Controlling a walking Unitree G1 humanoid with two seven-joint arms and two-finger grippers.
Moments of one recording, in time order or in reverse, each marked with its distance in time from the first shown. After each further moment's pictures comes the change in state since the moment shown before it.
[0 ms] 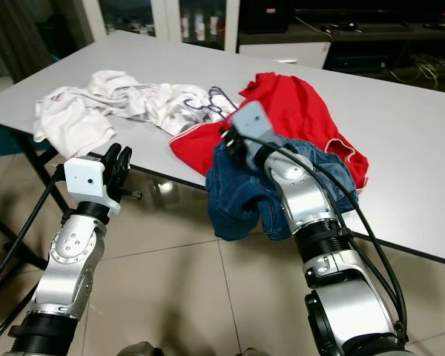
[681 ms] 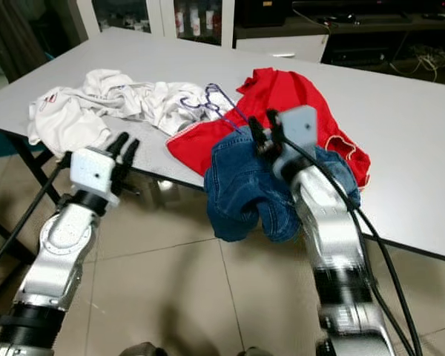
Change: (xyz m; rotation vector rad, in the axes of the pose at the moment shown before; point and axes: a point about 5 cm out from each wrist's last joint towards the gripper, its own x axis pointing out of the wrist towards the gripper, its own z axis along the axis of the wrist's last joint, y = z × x) left arm 0.009 -0.004 0.019 0.179 -0.065 -0.193; right arm -0.060 -0.005 0.001 0.245 -0.157 -0.109
